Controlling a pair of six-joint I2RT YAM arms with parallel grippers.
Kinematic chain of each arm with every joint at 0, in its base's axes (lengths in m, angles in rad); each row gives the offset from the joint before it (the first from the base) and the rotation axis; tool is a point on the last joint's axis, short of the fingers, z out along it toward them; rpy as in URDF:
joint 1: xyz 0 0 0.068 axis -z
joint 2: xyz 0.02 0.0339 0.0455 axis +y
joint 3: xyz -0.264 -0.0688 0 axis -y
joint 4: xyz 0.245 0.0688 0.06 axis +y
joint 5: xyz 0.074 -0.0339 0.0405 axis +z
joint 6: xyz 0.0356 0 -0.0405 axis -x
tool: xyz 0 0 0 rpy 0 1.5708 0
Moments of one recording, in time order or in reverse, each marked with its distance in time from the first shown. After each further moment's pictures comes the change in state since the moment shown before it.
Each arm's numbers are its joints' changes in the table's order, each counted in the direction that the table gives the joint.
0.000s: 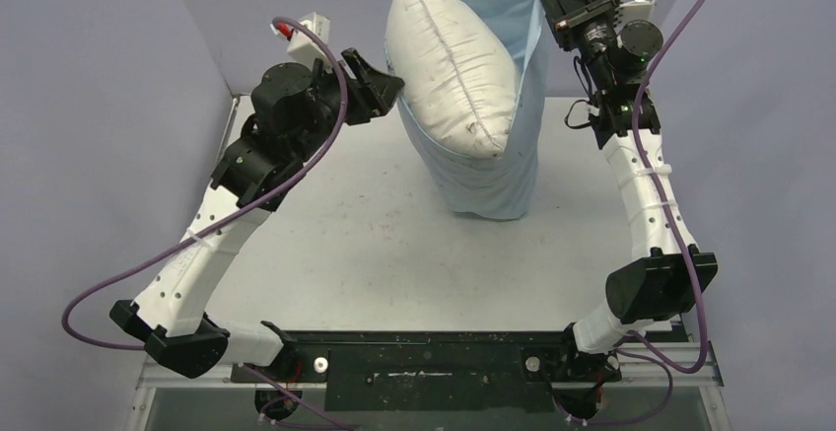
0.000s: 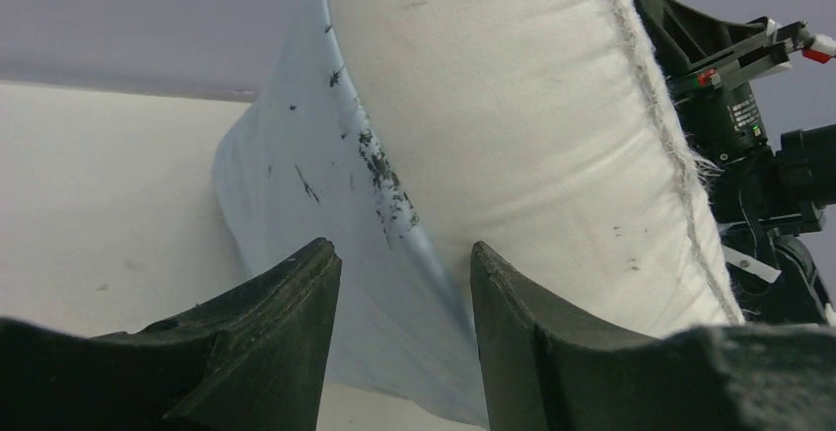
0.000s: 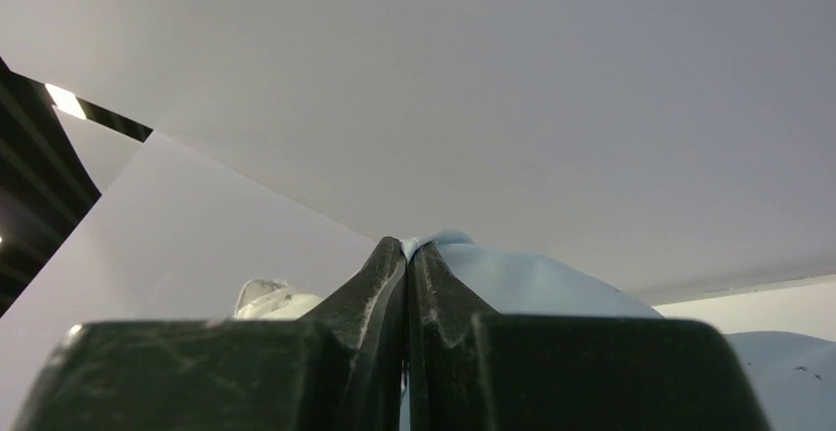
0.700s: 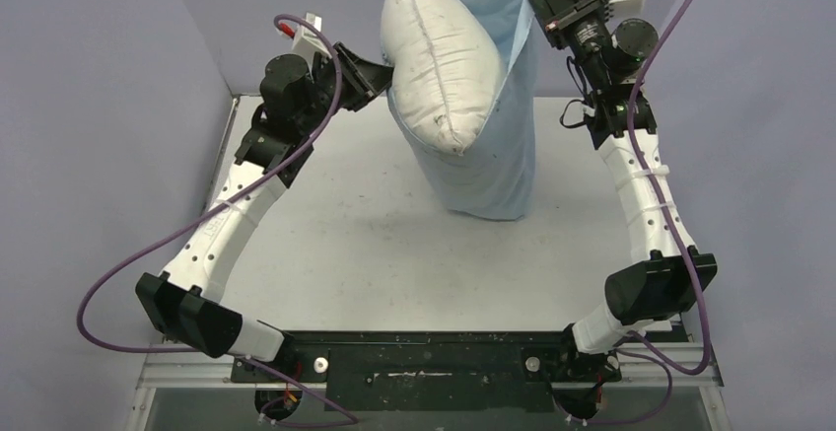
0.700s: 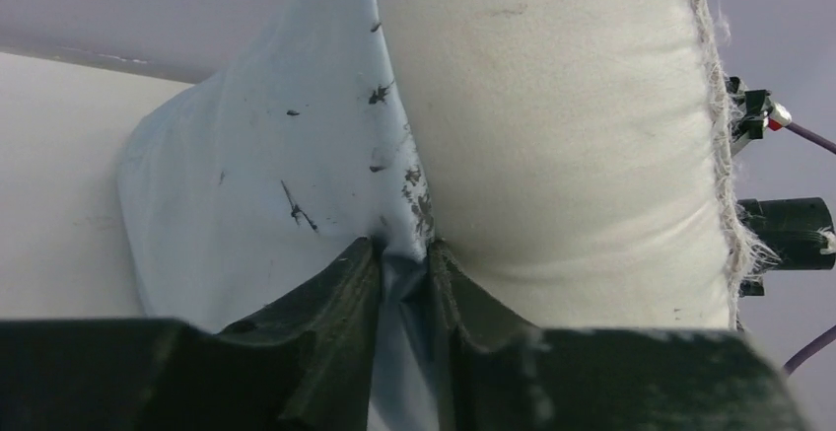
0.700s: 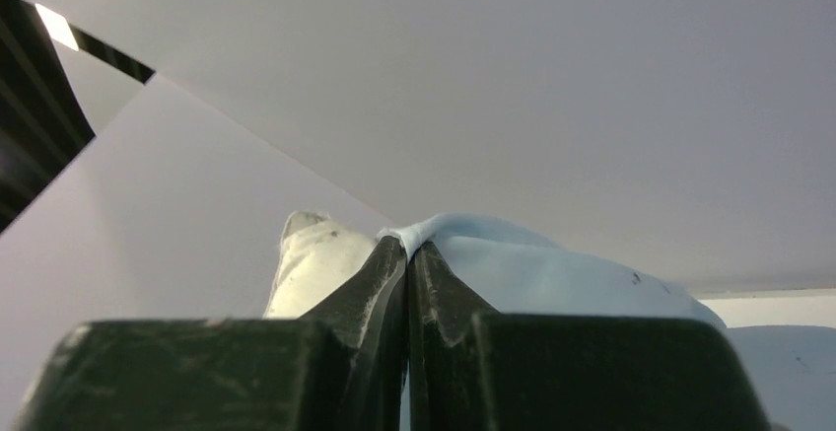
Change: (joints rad) left arm -0.224 0.084 -0.201 -0.345 -0.375 0.294; right arm -0.031 -0.006 0.012 -0.008 0.033 0.055
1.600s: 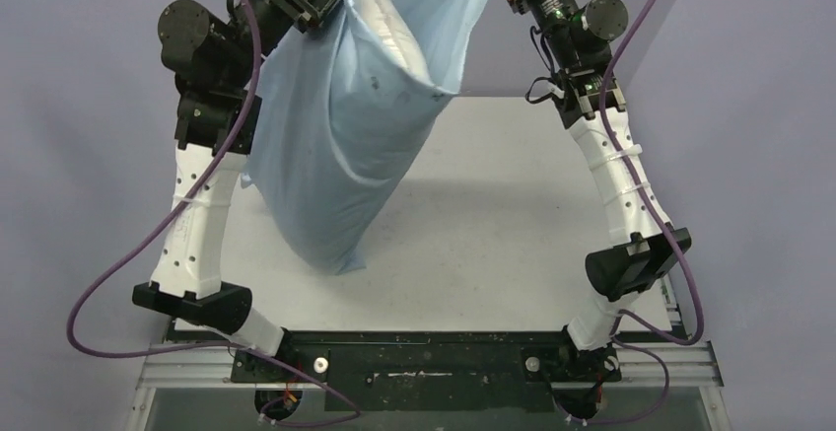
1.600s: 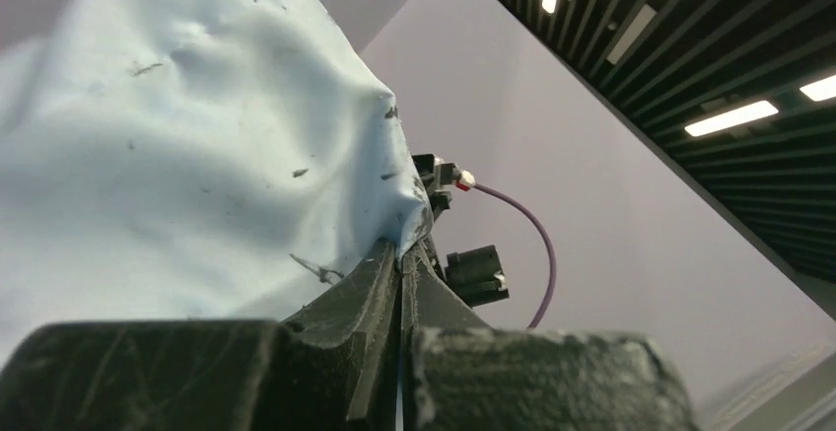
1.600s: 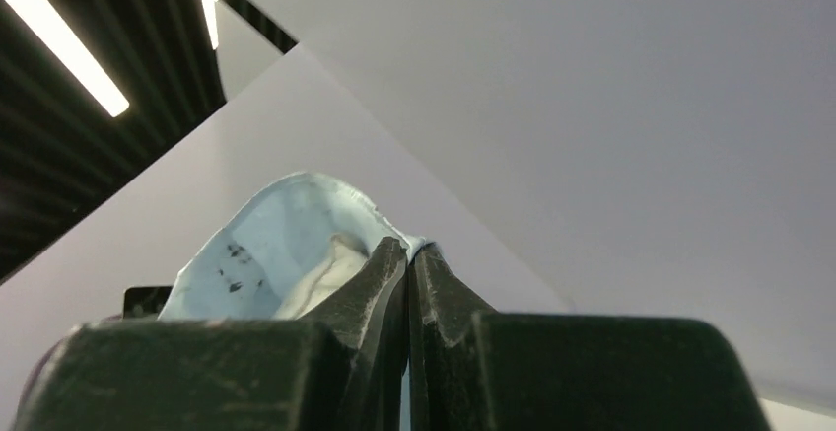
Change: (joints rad) left arm -0.136 0.083 0.489 -0.145 -0.241 0.252; right arm -0.226 0.166 0.330 -0.100 -0.013 0.064
